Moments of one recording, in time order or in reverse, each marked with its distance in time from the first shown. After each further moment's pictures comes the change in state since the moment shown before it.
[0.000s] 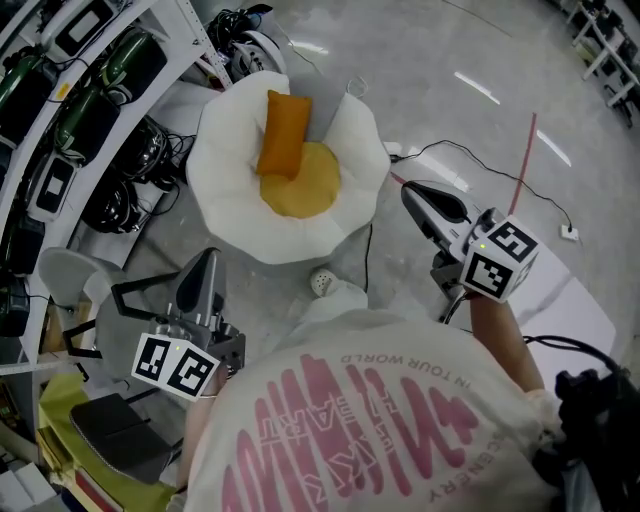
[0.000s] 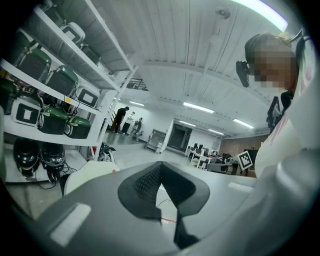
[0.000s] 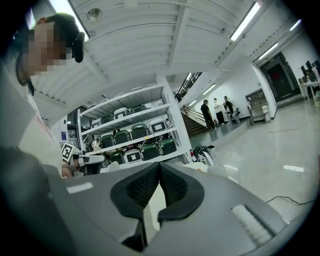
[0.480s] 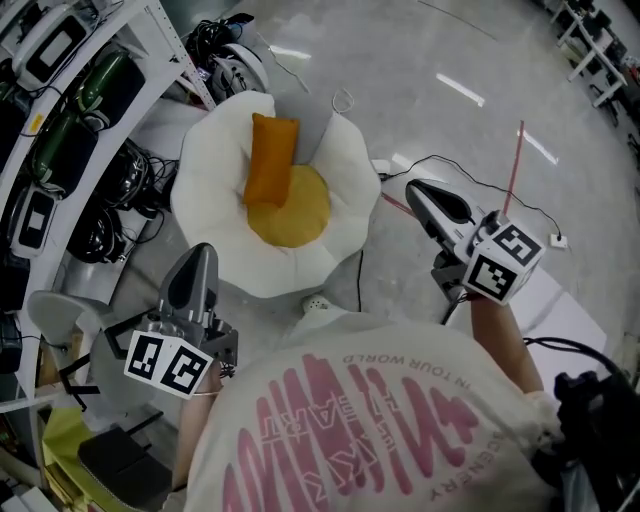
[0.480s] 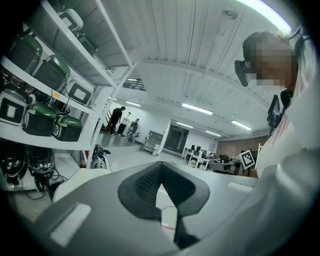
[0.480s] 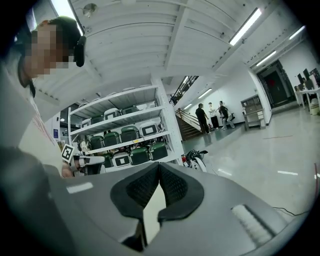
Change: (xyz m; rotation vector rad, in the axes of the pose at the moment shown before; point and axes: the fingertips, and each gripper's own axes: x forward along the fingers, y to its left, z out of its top) left arm 0.108 0.056 0.036 0.002 -0.017 -0.049; right arm 0.059 -0.077 0.053 -0.020 -0.023 -0.075
